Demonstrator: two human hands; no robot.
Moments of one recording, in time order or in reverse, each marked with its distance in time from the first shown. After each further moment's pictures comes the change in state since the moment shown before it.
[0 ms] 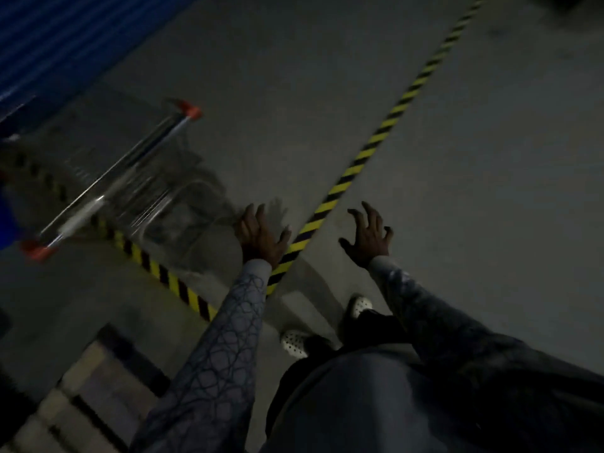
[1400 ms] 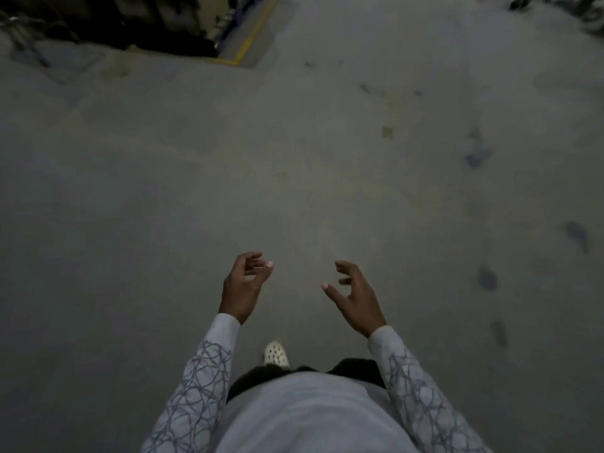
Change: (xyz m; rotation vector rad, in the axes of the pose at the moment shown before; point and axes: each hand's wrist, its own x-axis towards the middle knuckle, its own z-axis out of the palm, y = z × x) left_hand -0.496 1.047 0.534 -0.252 -1.475 1.097; right_hand -0.502 0.843 -0.257 0.890 1.305 1.471
